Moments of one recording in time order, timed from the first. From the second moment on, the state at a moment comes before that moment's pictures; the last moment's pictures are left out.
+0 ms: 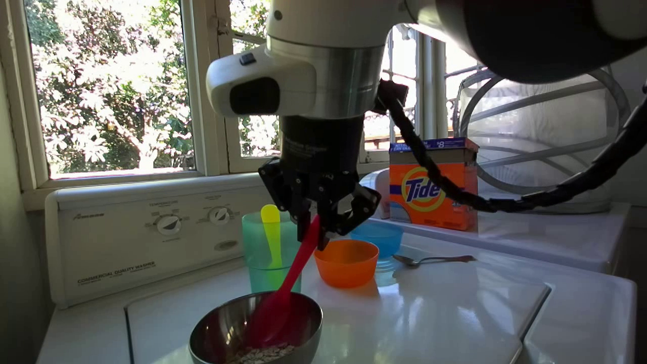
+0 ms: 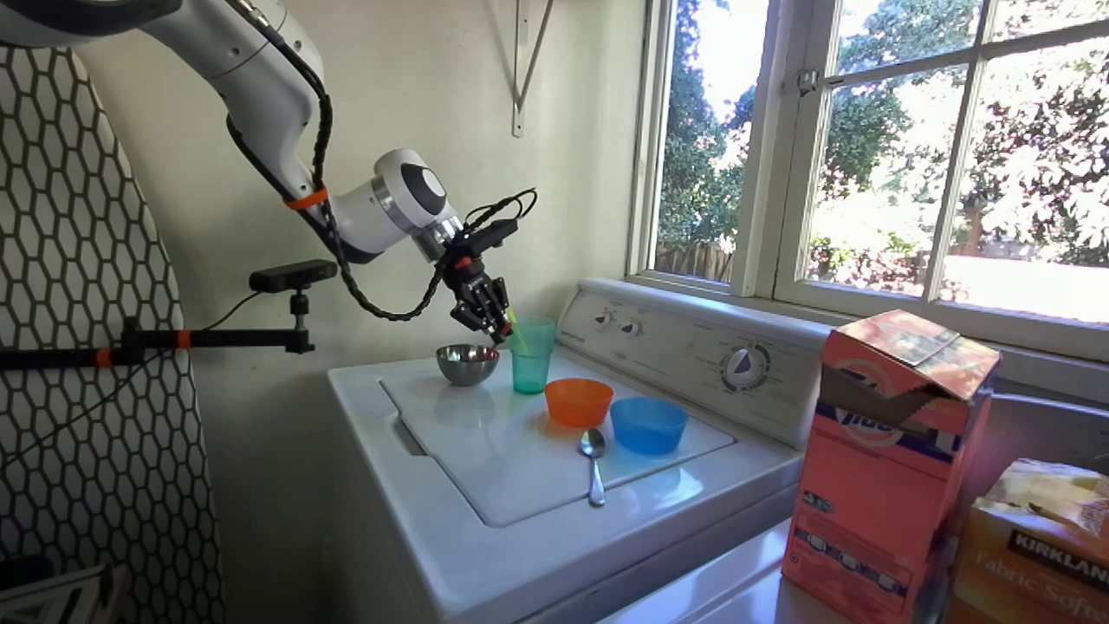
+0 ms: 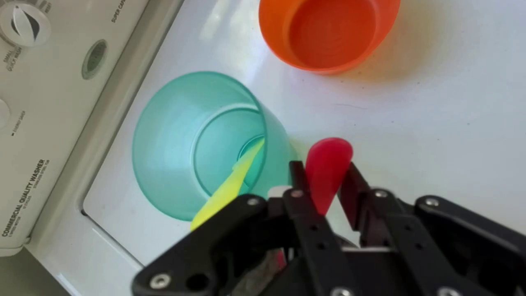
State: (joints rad) arm 0.26 0.15 0.24 -2.01 -0.79 2.38 -1.03
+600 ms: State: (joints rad) arm 0.27 0.17 0.27 -2.01 -0.75 2.36 -1.15
